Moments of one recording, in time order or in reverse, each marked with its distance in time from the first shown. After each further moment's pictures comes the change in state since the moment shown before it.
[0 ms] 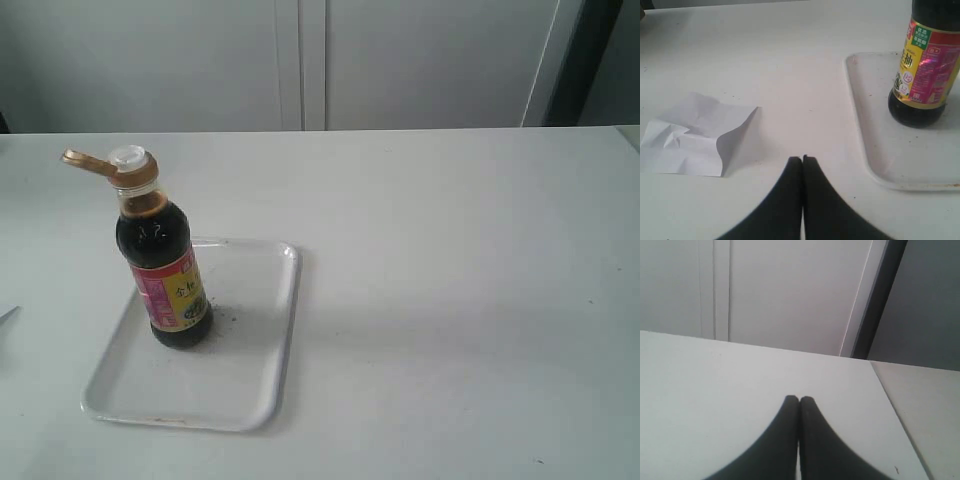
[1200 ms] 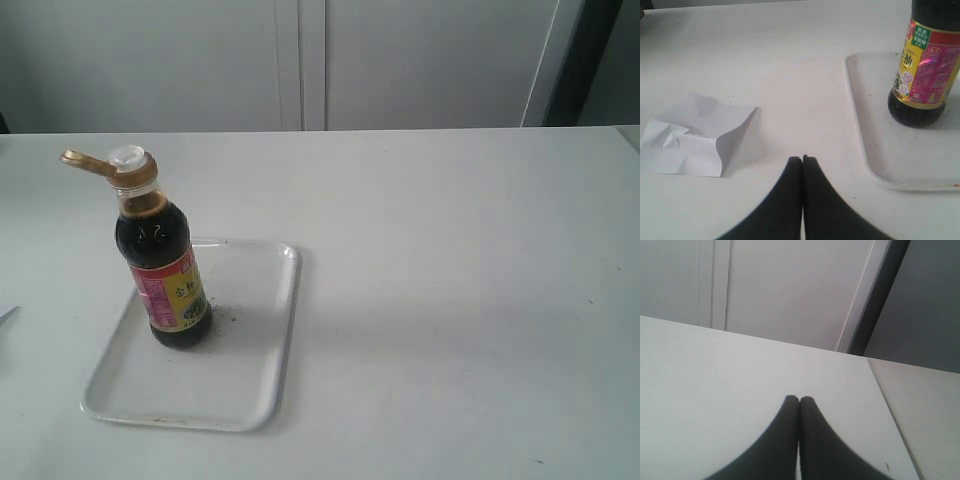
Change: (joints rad) left arm 0.000 0.000 0.000 0.000 0.000 0.000; right arm 0.000 0.028 -0.002 0.053 0.006 -0.113
